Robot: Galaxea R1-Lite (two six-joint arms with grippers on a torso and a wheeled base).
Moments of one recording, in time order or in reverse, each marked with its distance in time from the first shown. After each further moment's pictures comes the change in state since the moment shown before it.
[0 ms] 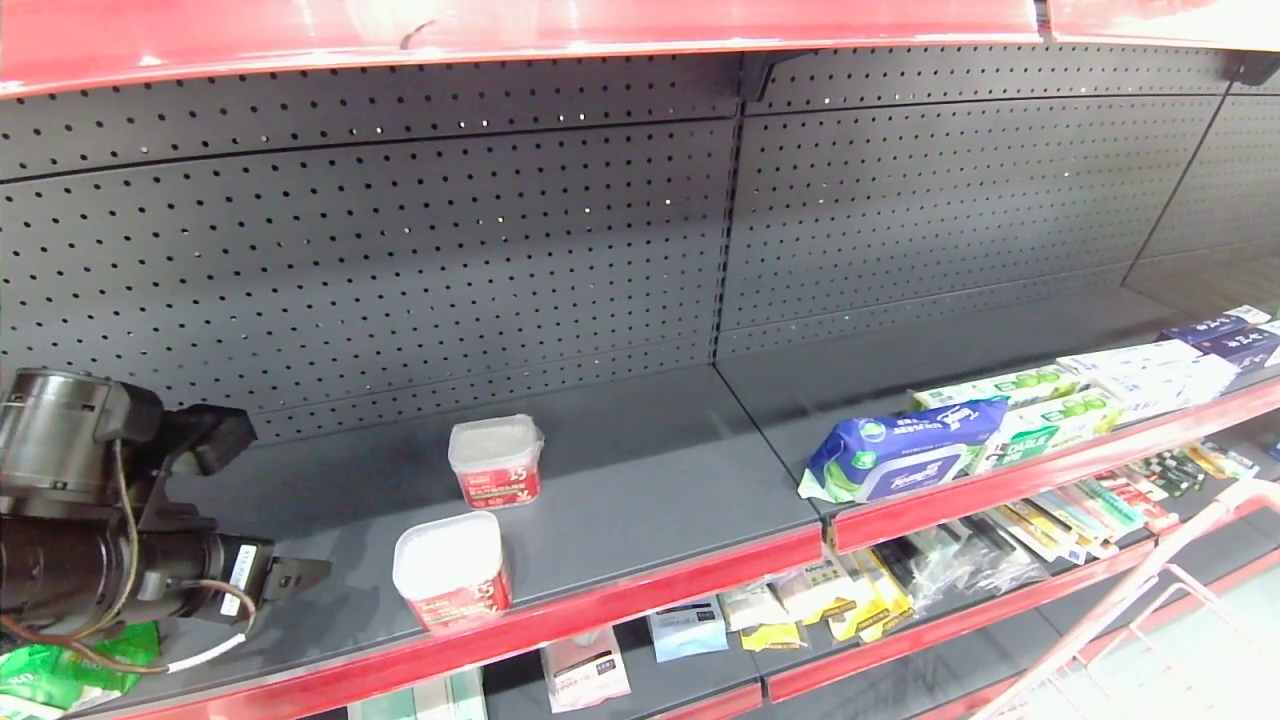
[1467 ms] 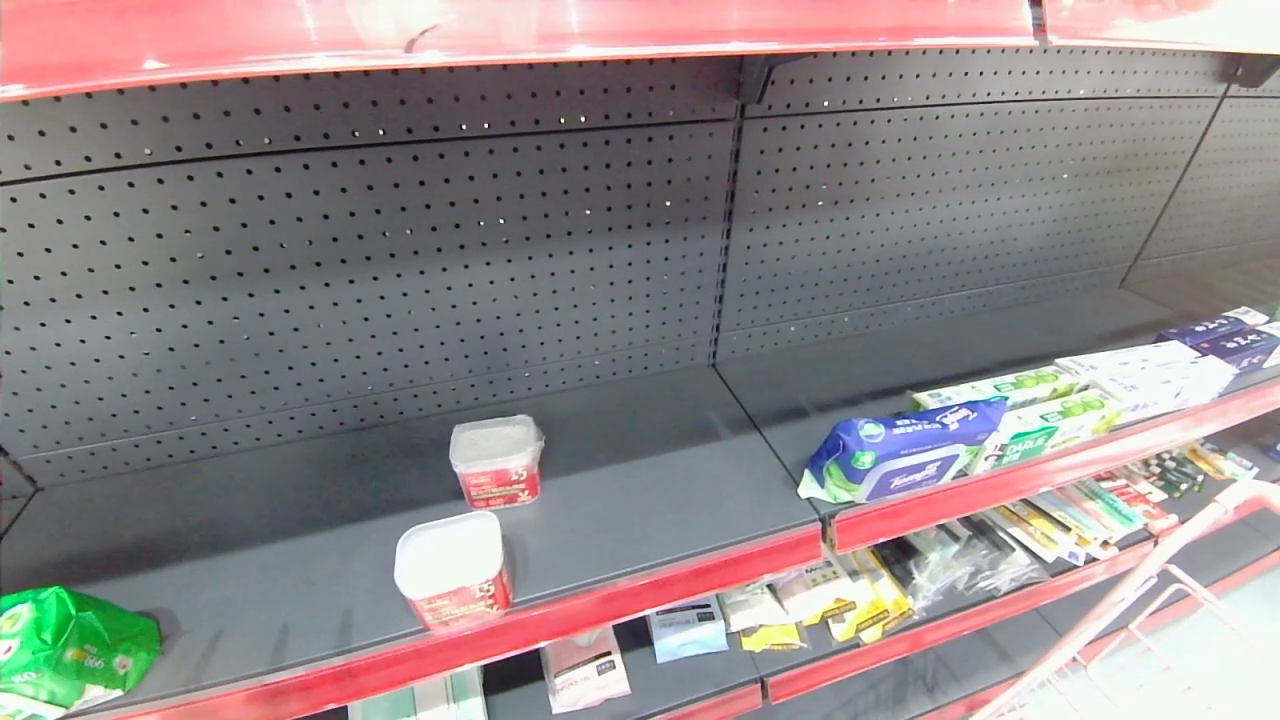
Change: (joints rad) left arm 0.217 -0.859 0.157 -0.145 -0.010 -0.111; right arm 0.000 0.000 0.000 0.000 0.000 0.000
